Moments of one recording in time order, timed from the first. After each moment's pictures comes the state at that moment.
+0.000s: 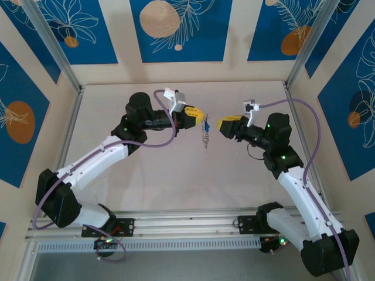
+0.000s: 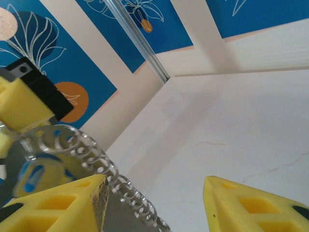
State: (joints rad) left arm -0.66 1.40 1.18 0.27 0.82 -0.11; right arm 0.25 0.88 0.81 -0.08 -0.65 0.48
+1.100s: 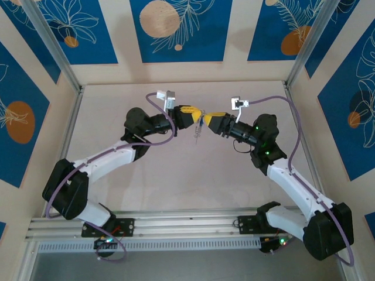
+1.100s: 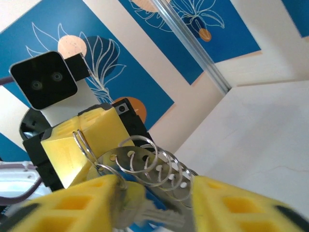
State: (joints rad) left arm -0.63 1.49 0.97 0.89 0.76 -0.59; right arm 0.37 1.05 0.73 0.41 -0.71 0.78
